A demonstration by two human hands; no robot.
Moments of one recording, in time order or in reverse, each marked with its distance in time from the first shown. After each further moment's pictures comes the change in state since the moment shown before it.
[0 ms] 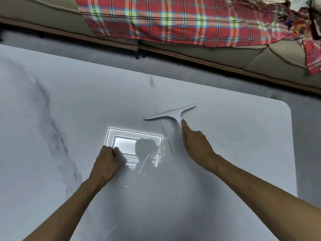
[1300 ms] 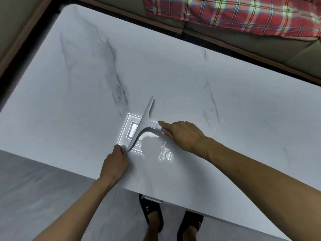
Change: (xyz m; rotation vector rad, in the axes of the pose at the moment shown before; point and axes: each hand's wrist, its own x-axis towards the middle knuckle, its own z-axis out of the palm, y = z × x) left_hand -0.108 -0.220 -0.014 -0.043 0.044 -0.138; right_hand -0.111 -0.173 0.120 -0.364 -0.176 -0.583
